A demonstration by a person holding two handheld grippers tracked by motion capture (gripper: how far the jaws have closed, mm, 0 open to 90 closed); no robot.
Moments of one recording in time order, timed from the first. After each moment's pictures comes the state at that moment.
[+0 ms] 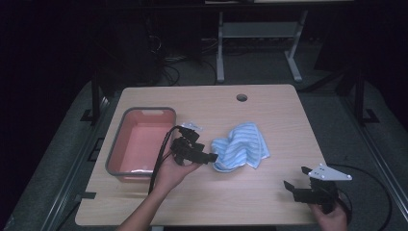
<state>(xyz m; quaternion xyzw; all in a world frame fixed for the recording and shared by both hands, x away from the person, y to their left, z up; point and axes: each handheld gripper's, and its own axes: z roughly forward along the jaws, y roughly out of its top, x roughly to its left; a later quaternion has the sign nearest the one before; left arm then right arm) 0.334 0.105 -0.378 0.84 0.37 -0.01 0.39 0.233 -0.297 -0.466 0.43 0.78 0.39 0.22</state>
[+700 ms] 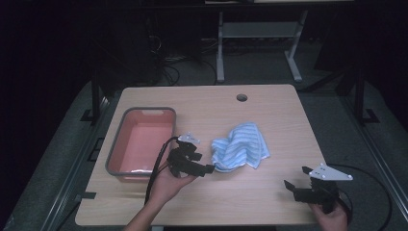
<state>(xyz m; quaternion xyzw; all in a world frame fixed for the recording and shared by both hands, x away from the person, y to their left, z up) 0.307 0.113 -0.390 0.86 0.35 0.00 0.38 0.234 -0.298 -0.466 0.44 0.78 0.39 0.22</state>
